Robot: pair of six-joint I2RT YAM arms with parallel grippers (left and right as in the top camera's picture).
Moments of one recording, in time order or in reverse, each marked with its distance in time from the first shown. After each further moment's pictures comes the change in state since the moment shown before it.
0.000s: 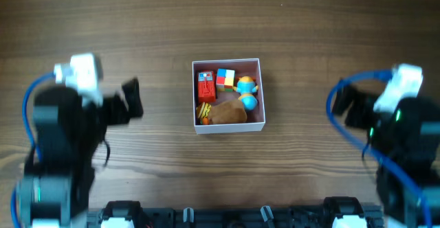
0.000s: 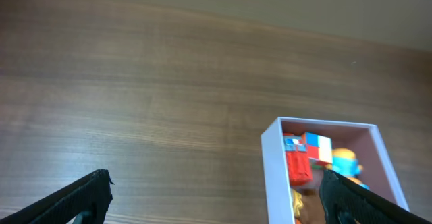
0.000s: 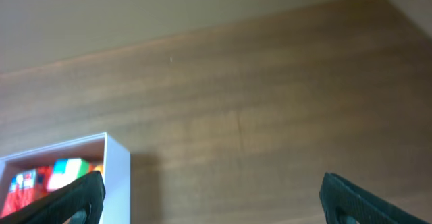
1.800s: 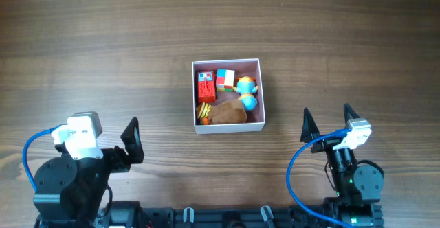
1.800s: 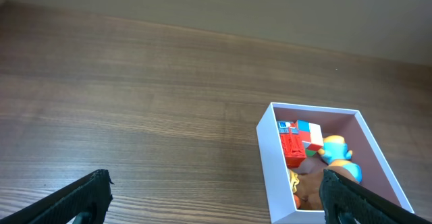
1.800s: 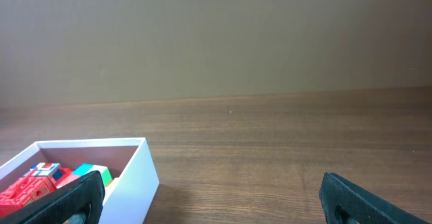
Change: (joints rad) left arm -0.001 -0.389 -0.208 -0.043 0.003 0.000; right arm 0.014 -0.689 -0.967 0.822 -0.217 -0.063
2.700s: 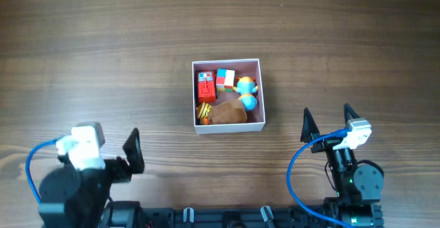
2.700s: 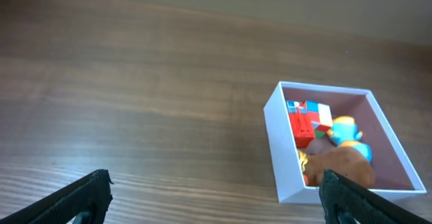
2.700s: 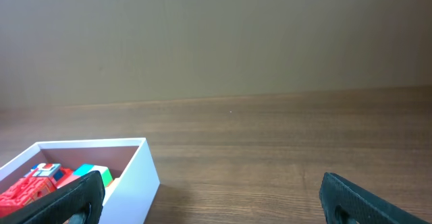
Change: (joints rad) left arm 0.001 -0.076 -0.040 -0.074 -0.013 0.014; right arm 0.000 0.000 0.000 0.000 0.000 0.004
